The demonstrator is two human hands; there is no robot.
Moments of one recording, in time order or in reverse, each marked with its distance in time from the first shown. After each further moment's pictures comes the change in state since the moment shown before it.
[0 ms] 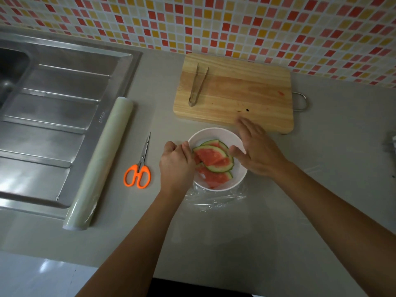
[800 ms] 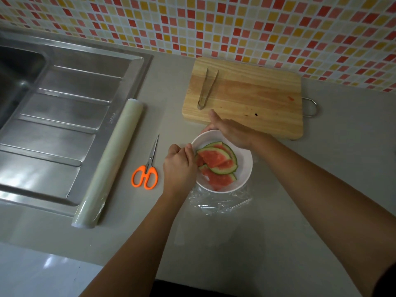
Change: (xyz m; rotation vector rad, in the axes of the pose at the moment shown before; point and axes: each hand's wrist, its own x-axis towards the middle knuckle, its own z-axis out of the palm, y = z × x) left_hand 0.003 -0.008 -0.006 -0.062 -0.012 -0.045; right_hand 0.072 -0.045 -0.018 0.585 -0.416 0.143
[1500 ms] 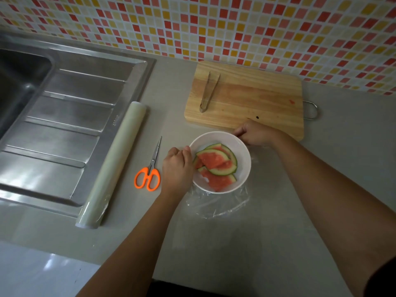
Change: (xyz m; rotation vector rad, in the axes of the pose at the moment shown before) left_hand 0.005 -0.010 -0.002 -0.115 -0.057 -0.055; right_hand 0.010 0.050 -0.026 0.097 0.067 0.095
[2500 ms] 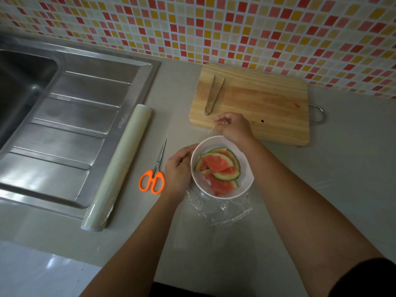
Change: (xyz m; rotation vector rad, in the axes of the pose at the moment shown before) left_hand 0.006 -0.005 -0.005 -0.664 -0.189 -0.298; right_hand 0.037 -0.033 0.045 0.220 0.527 -0.028
